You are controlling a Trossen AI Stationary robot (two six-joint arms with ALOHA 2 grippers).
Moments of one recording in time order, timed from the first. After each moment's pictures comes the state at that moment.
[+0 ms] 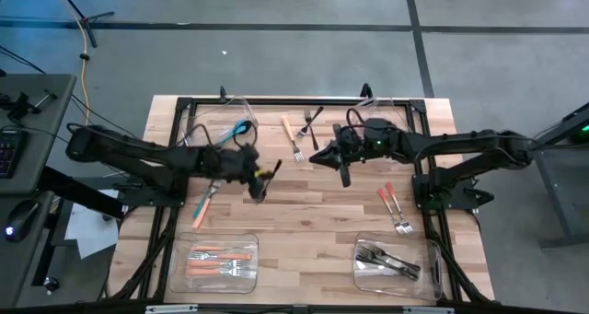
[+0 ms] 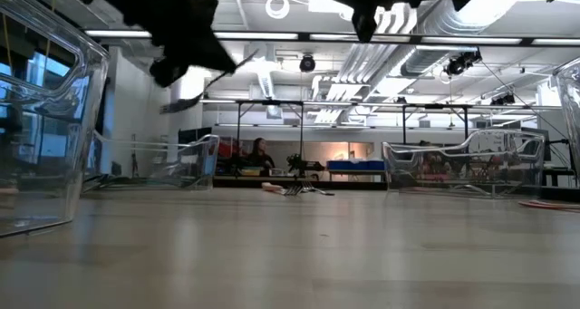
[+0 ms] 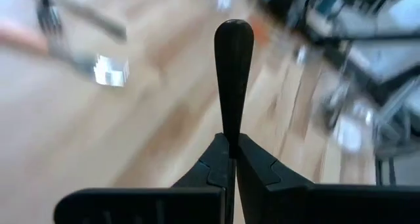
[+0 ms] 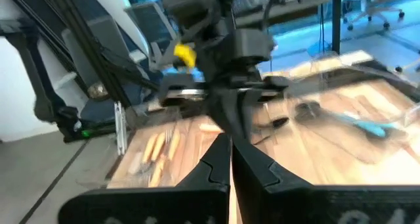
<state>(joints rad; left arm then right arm) -0.08 1.18 0.71 -0.12 -0.20 -0.69 -0.12 1.26 0.86 0.24 -0.24 0.23</state>
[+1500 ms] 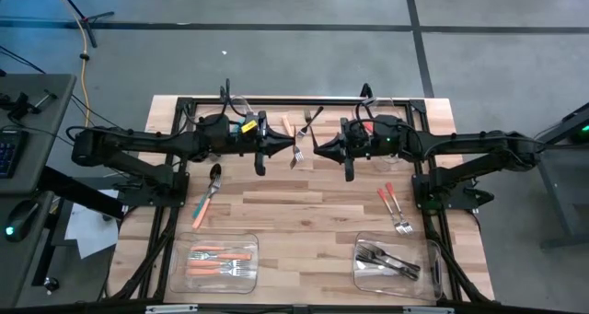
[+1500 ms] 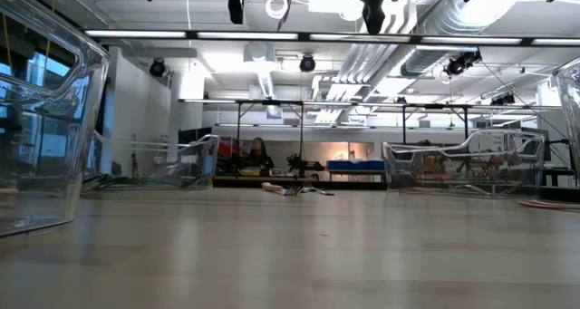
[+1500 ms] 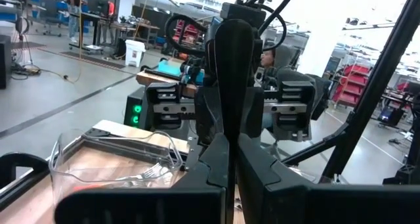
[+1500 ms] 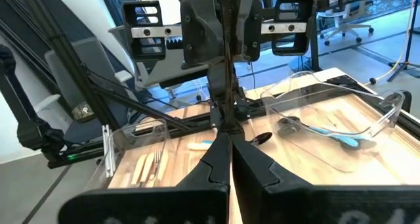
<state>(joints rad) 0.12 1.25 0.83 0.50 0.07 -0.25 -0.12 1.19 0.86 0.22 -0.17 0.25</state>
